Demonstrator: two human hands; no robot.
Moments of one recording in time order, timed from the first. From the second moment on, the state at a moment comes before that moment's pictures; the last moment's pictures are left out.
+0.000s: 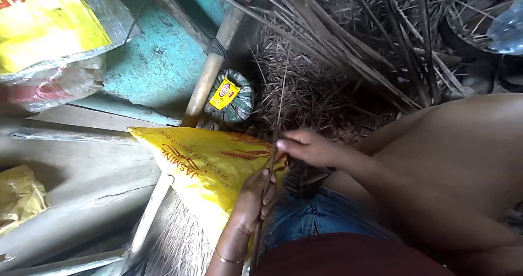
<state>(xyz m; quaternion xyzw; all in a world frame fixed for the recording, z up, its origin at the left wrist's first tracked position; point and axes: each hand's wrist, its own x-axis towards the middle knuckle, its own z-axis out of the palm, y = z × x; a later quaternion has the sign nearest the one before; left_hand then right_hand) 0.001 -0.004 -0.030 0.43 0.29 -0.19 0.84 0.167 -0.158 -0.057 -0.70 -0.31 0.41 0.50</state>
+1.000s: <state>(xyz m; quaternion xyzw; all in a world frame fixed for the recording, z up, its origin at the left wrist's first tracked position) -0.011 -0.002 -0.019 0.45 0.30 -0.16 0.82 0.151 -0.157 -0.070 -0.76 -0.51 0.20 0.36</state>
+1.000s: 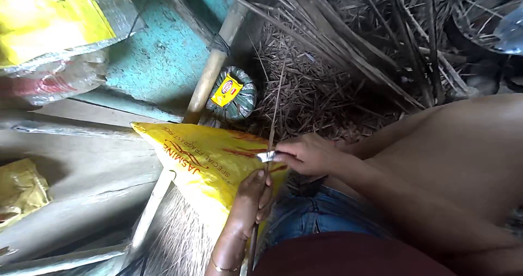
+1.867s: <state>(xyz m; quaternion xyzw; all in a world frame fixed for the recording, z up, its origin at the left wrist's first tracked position) 0.046 -0.001 -0.021 0.48 0.27 -0.21 0.81 0.185 -0.163 -0.059 -0.65 -0.05 0.36 0.66</state>
